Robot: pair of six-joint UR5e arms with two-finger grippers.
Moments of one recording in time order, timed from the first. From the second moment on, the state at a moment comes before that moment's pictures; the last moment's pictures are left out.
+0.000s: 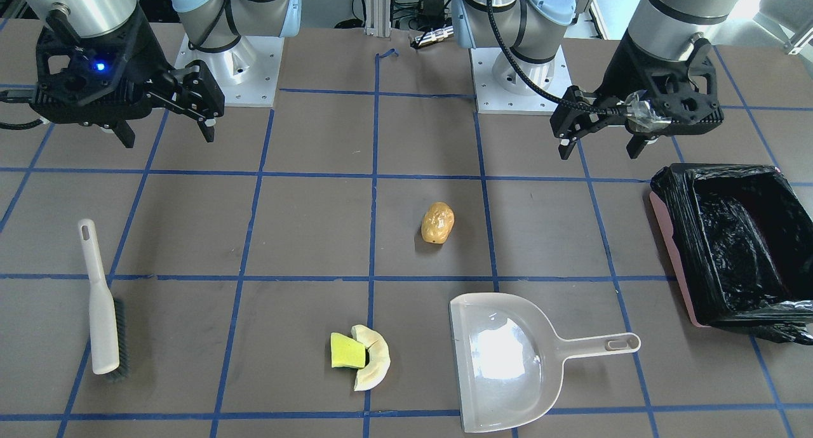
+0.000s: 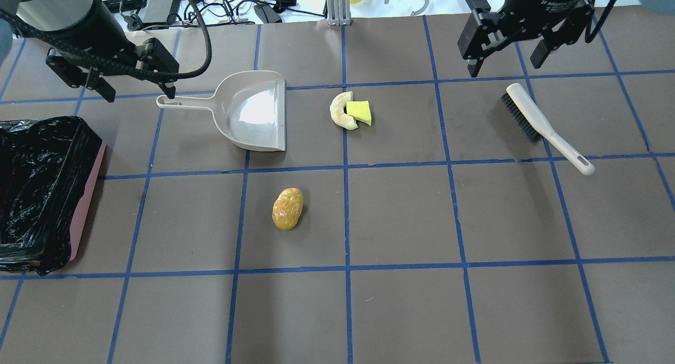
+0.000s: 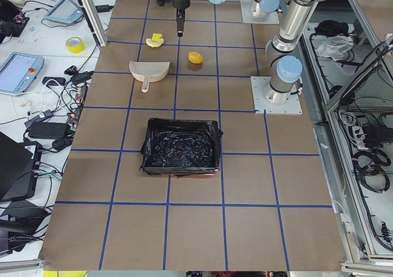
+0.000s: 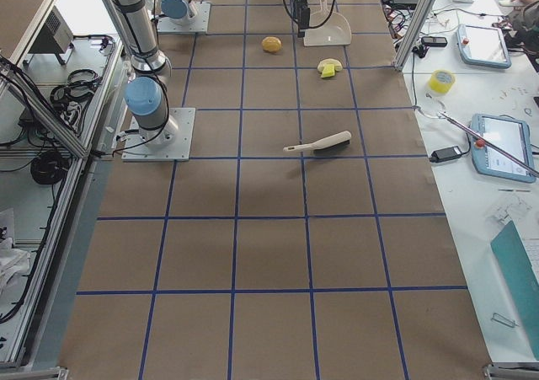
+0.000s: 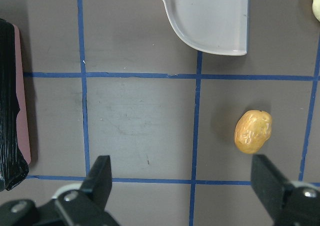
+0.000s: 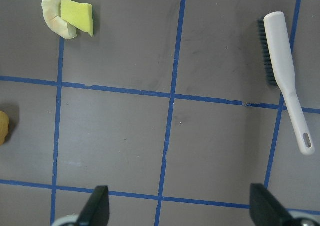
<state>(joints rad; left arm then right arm) -1.48 -1.57 -1.53 -1.55 1.59 0.06 1.57 -1.51 1.40 -1.48 -1.57 -0.11</state>
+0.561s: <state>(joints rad) -1.48 -1.57 -1.53 -1.55 1.59 0.06 1.49 -1.46 1.42 -1.53 -1.57 -0.25</state>
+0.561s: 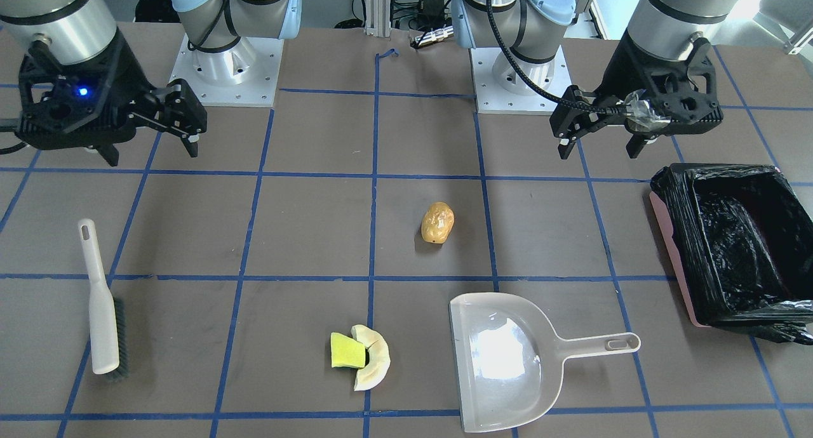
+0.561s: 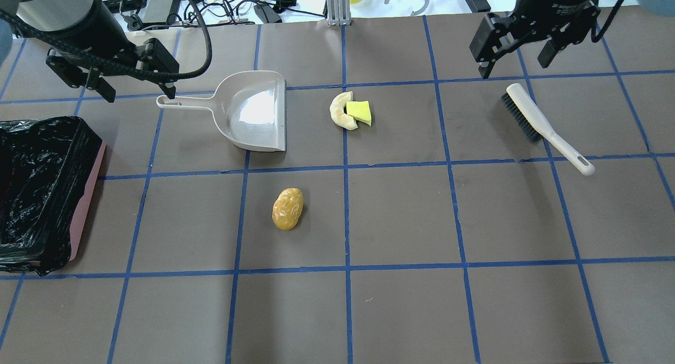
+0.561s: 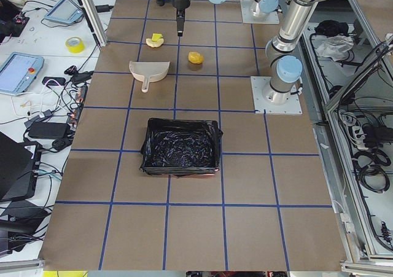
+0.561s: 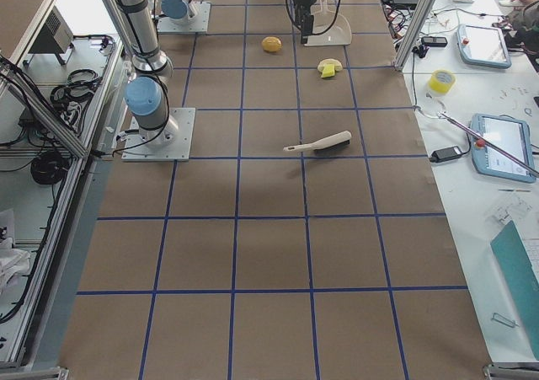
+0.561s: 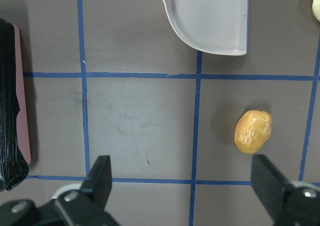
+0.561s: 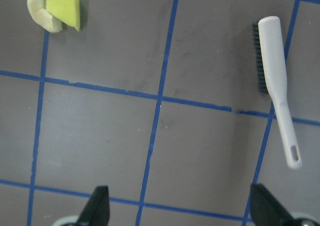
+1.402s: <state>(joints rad) -1.47 -1.76 -1.58 -1.29 1.58 0.15 1.16 -1.31 1.84 -2.16 -1.57 -0.88</state>
